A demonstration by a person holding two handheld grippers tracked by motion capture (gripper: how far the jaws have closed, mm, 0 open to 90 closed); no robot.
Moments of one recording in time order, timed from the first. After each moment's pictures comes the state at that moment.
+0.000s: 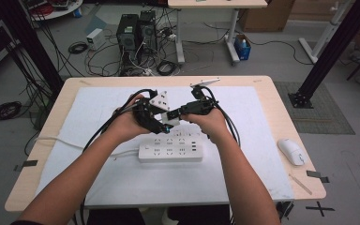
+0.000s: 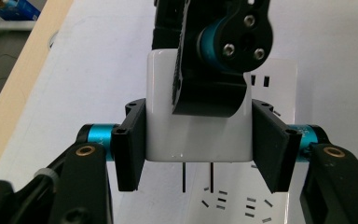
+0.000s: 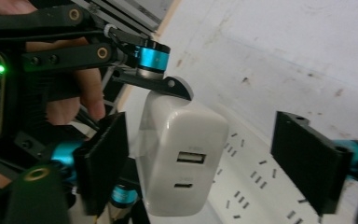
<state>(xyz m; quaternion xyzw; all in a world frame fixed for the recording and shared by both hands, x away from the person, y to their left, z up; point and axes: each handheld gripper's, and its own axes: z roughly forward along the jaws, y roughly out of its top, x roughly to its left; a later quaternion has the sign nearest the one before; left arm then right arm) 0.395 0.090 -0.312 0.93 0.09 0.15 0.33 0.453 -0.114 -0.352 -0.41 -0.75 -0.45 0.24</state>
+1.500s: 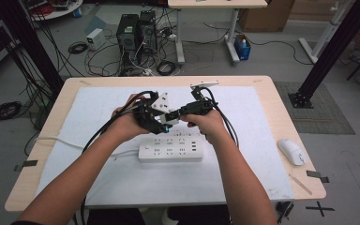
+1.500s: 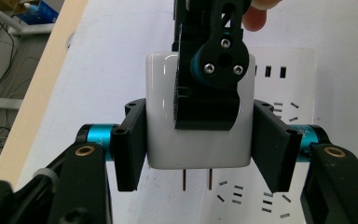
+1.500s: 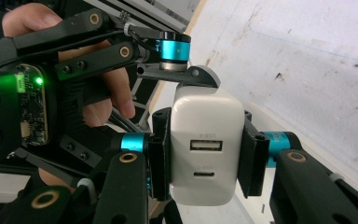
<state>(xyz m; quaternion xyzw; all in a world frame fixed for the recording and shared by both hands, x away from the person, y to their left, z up) 0.391 0.088 -0.313 0.93 0.07 0.18 0.31 0.453 -0.113 -0.358 -0.41 -0.72 -0.47 0.31</state>
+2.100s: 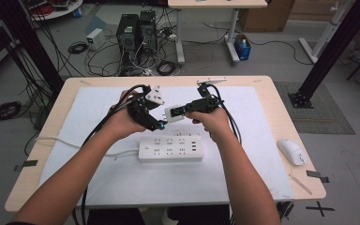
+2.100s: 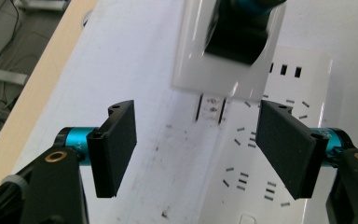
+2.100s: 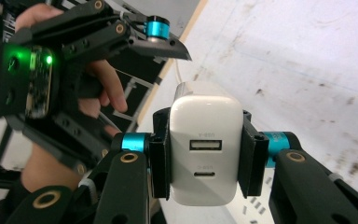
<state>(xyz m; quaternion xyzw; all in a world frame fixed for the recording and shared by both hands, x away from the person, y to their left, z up) 0.401 0.108 -0.303 0.93 0.14 0.17 0.30 0.453 -0.129 -0.345 -0.41 -0.73 -0.48 0.26</state>
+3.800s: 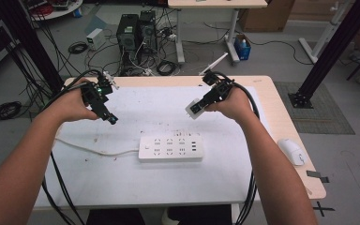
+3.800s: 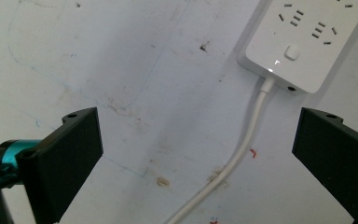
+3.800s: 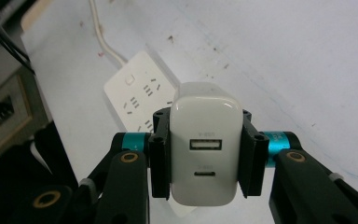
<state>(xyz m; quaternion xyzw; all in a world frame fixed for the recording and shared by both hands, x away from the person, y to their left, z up) 0.441 0.228 -0.286 0.95 0.26 0.05 0.15 0.463 -0.148 -0.285 -0.32 -0.89 -0.30 0.08</state>
